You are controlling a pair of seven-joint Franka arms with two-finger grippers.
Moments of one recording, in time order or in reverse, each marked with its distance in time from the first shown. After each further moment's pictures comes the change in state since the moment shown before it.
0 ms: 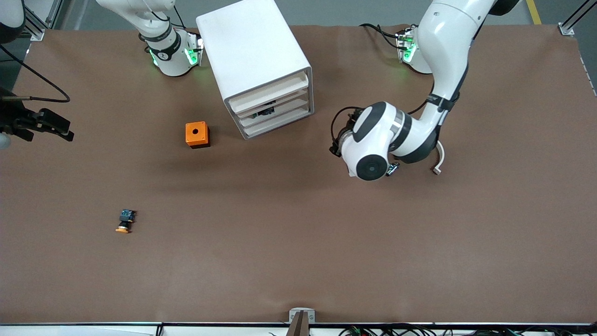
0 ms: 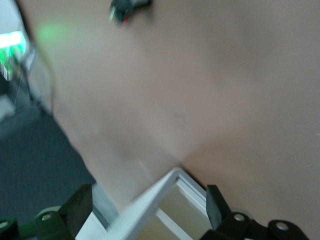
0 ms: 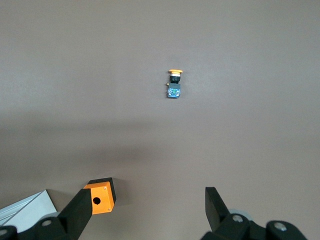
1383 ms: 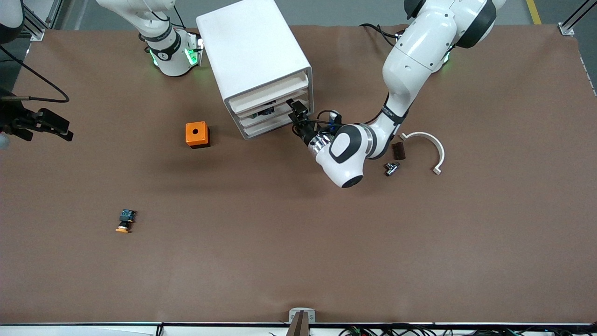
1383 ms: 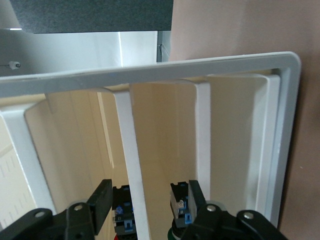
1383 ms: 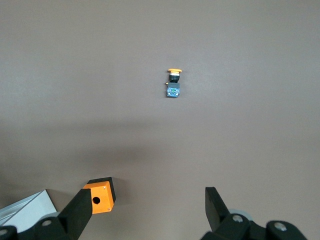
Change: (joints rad) left arm -0.072 0.225 0.010 0.023 -0.660 -0.001 -0.597; right arm 0.000 0.000 -0.003 0.000 0.000 -0.003 0.000
